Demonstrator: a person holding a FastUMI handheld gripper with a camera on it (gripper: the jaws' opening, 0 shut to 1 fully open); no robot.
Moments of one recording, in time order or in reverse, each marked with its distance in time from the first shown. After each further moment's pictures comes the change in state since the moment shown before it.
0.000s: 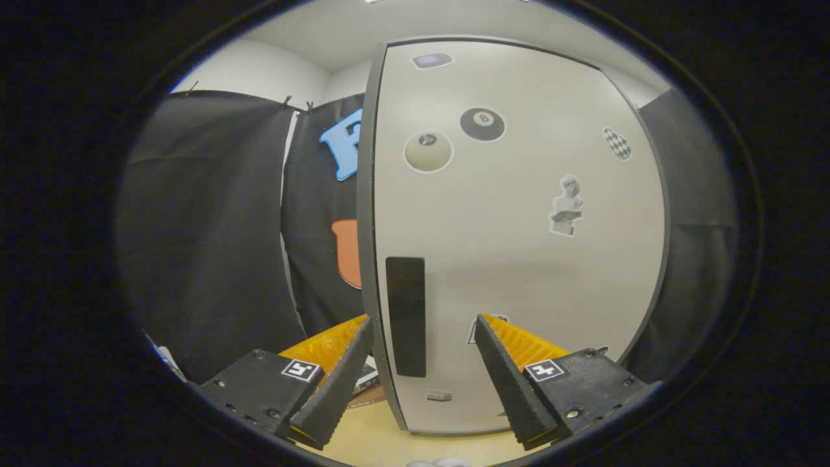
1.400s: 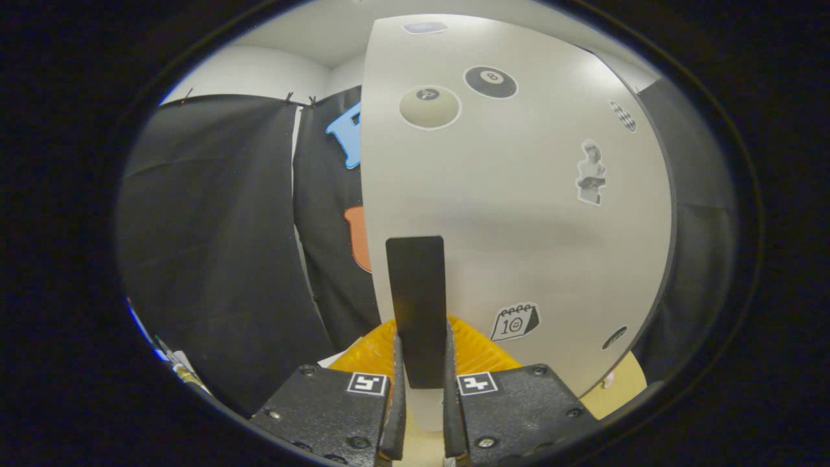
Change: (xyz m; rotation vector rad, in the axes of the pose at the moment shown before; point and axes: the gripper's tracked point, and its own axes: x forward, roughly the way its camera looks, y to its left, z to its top) arm -0.028 0.007 -0.016 0.045 0.068 0.077
